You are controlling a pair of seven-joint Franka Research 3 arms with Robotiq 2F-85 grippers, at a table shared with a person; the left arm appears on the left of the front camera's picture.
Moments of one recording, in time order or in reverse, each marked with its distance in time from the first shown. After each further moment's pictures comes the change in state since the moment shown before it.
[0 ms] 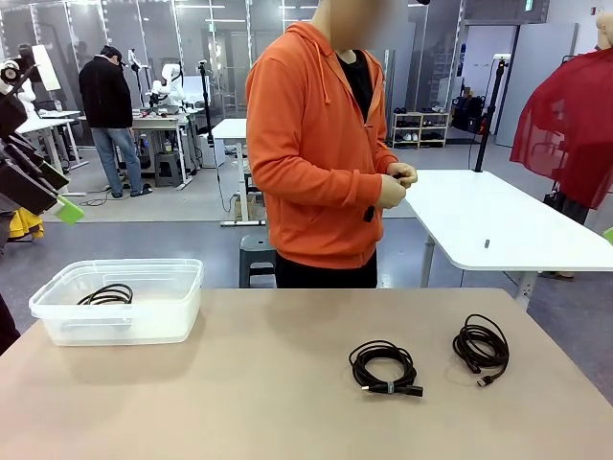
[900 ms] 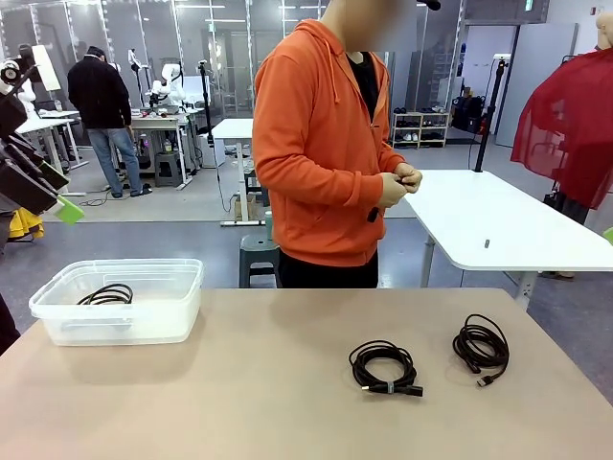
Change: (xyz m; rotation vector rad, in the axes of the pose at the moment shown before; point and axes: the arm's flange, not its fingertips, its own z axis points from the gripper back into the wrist) left arm 0.000 0.000 0.000 0.001 0.001 0.000; right arm 0.000 0.000 0.000 0.000 0.000 0.000
